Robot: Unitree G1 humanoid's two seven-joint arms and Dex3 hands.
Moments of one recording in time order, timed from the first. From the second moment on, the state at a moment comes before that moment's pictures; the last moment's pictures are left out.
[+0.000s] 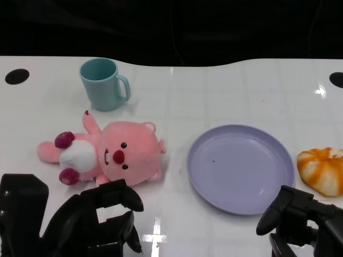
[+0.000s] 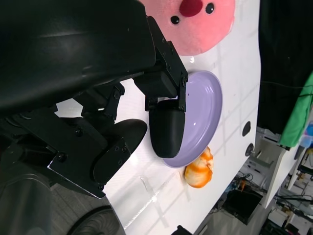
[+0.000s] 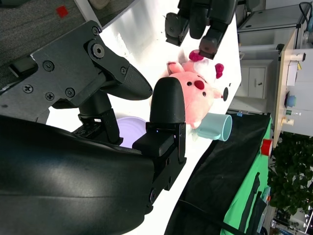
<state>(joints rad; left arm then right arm) 0.17 0.18 0.01 -0.38 -0.47 0.60 -0.29 0.47 -0.21 0.06 -0.68 0.11 0.22 0.28</state>
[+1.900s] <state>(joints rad) -0.29 0.57 -0.22 -0.10 0.76 0.17 -0.32 0.47 -0.21 0.04 -0.68 0.12 0.22 0.28</state>
